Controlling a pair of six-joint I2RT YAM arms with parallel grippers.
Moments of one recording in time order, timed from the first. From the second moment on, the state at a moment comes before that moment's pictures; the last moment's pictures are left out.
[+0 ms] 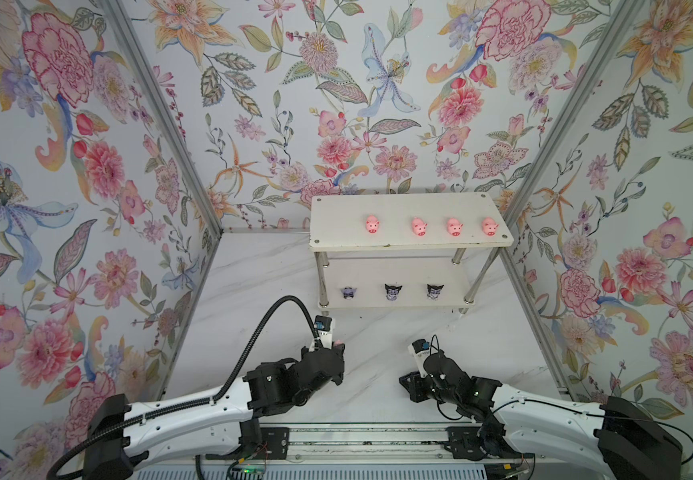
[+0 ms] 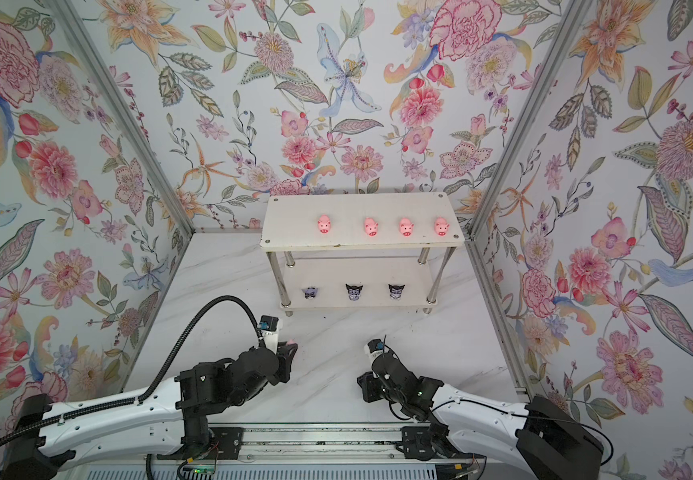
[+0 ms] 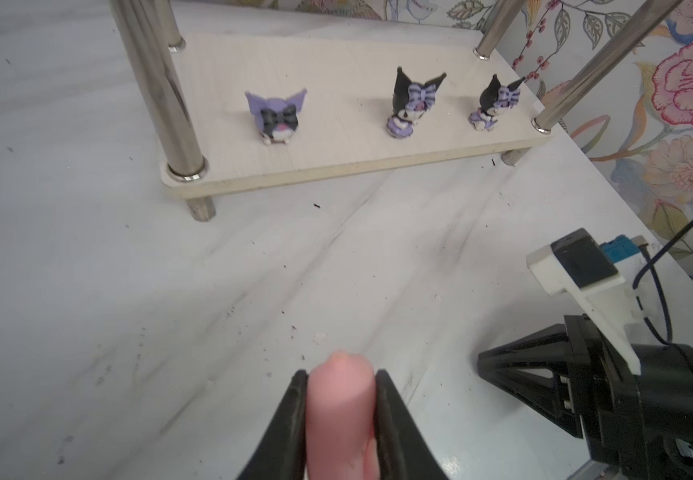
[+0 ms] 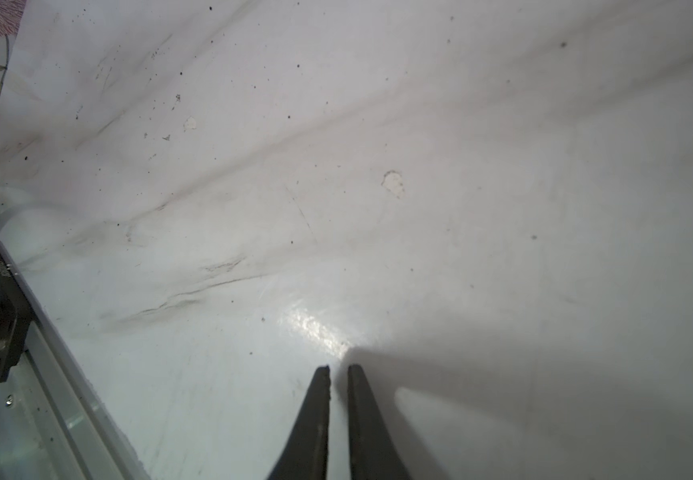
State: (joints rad) left arm -1.19 0.92 0.69 -0.44 -0.58 -0.68; right arm 0.94 1.03 0.19 0.03 -0.05 0.68
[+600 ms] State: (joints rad) left arm -0.86 1.20 1.42 -0.68 -0.58 -0.23; right arm 0.93 1.65 0.30 0.73 -0.29 0.64
